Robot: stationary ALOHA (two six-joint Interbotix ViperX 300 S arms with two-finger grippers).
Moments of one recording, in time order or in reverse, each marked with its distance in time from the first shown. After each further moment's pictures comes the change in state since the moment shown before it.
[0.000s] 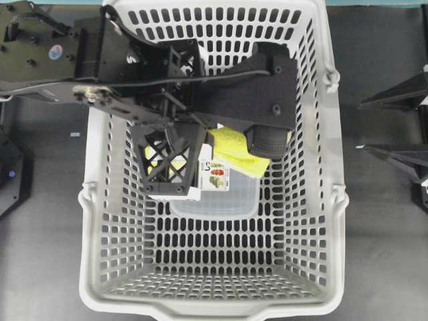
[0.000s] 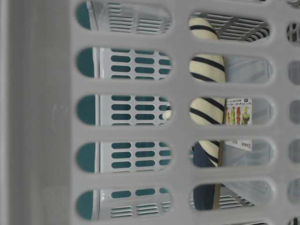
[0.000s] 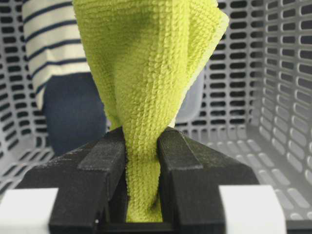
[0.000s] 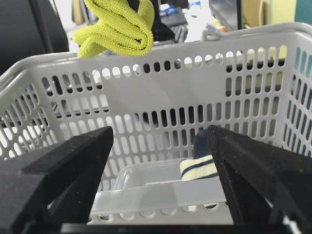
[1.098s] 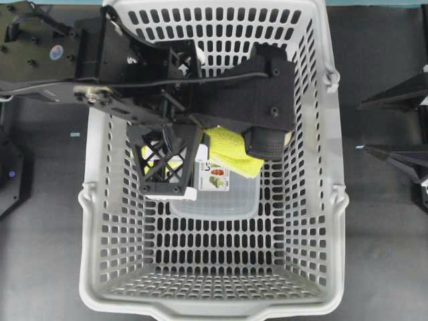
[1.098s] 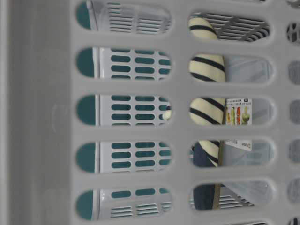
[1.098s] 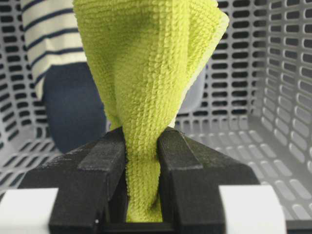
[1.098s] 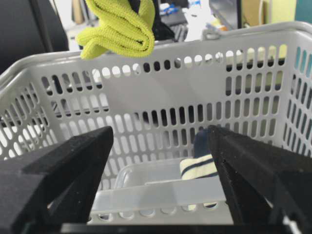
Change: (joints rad) left arm 0.000 0.000 0.000 0.000 0.034 -0.002; right arm 0.000 0.000 0.002 -0.002 0.000 0.000
